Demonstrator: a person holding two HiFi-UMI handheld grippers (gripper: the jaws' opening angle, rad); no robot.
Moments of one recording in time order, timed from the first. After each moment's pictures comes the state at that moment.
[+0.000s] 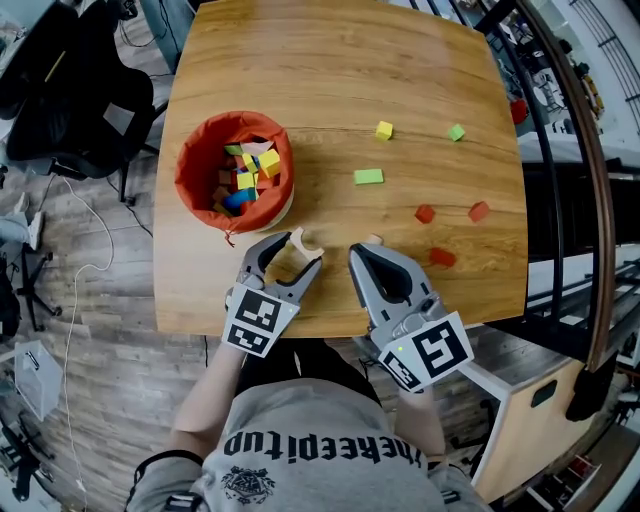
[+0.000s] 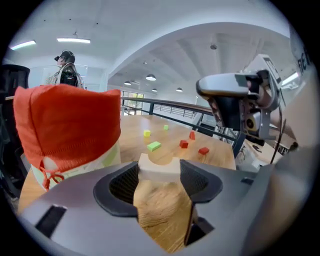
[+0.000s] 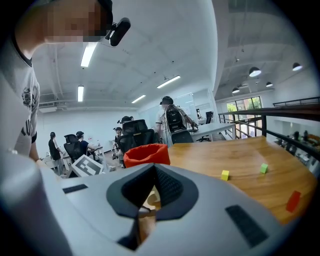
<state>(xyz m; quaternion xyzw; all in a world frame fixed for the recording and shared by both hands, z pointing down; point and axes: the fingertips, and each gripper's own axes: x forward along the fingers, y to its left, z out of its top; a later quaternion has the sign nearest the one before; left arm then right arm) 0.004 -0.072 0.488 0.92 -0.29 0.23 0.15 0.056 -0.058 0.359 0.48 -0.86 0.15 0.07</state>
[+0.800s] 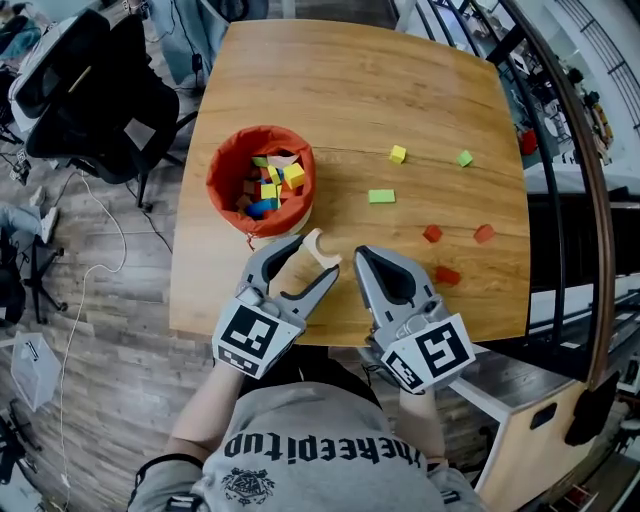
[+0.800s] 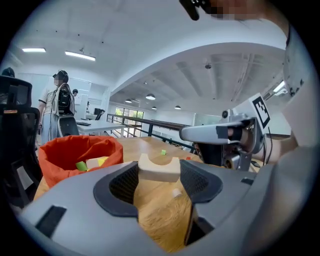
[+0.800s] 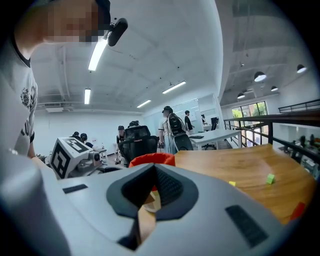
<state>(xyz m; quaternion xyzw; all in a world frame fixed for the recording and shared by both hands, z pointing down) -0.003 -0.071 0.385 0.94 -0.30 0.13 0.11 0.040 -0.063 0.333 0.47 -0.88 0.11 0.05</state>
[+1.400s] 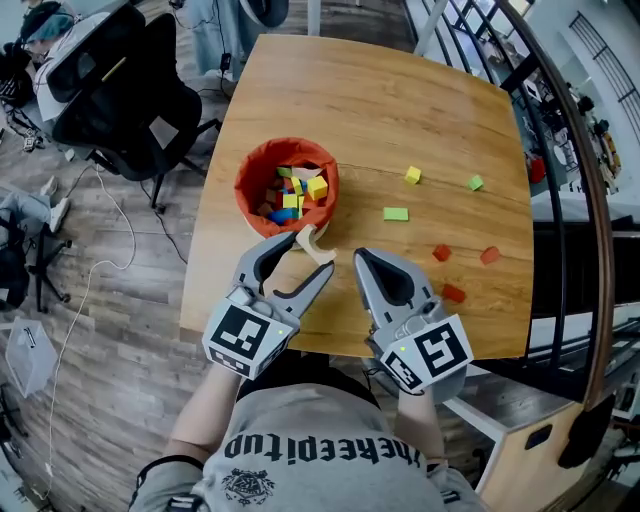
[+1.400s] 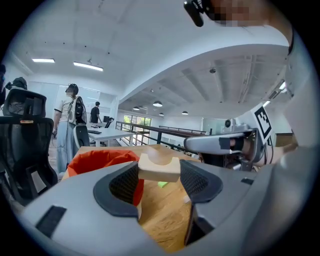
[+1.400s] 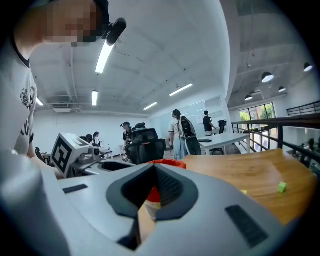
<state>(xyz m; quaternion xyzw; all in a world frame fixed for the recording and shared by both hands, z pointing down) -0.043 -0.086 0.350 0.93 -0.35 0.09 0.09 0.011 -0.072 0.316 0.44 -0.89 0.09 0.04</state>
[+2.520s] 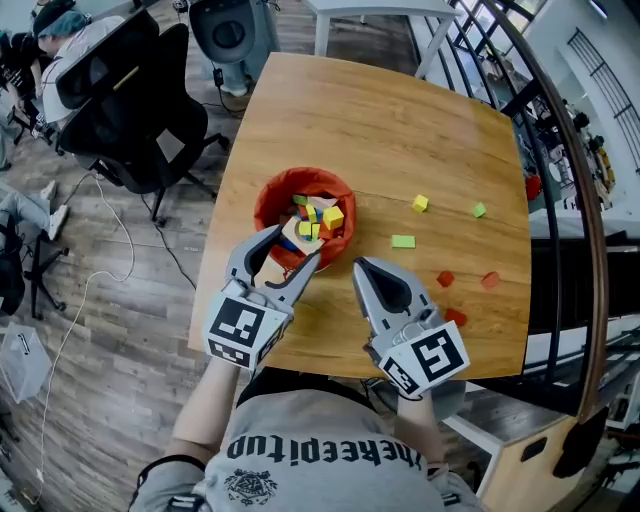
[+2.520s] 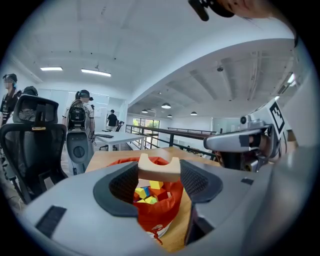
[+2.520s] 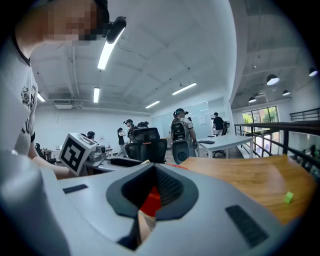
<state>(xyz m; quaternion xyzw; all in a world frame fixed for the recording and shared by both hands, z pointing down) -0.095 -0.147 0.346 0.91 -0.40 0.09 0.08 -0.022 -0.106 0.308 0.43 -0.90 0.08 0.05</state>
